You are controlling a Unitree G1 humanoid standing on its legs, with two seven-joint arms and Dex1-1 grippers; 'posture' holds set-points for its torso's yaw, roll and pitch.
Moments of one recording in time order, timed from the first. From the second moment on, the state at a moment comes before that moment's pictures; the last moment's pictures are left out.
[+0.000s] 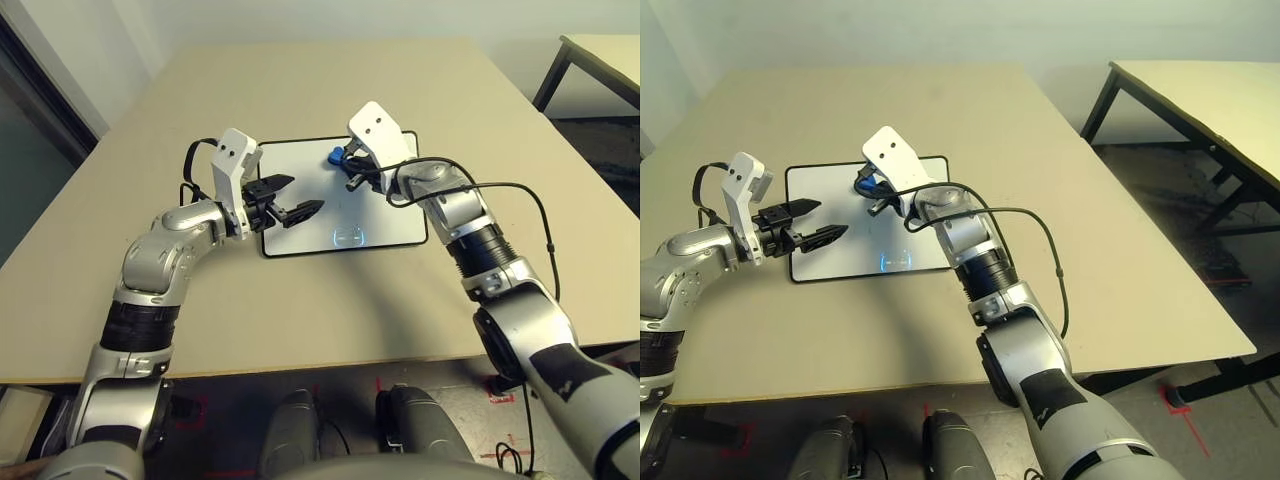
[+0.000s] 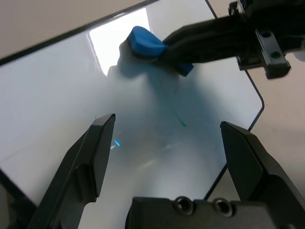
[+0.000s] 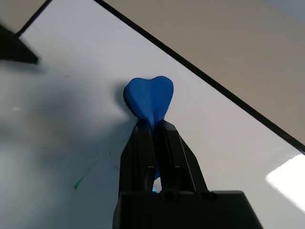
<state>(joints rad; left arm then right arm) -0.50 0.57 0.03 -0.07 -0.40 0.68 -0.73 -0.91 -0.12 0.27 0.36 0.00 0.62 0.53</state>
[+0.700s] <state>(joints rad) -0.50 0.57 0.03 -0.07 -0.40 0.68 -0.74 -0.94 -0.12 0.25 0.38 -0.01 0.65 0.49</state>
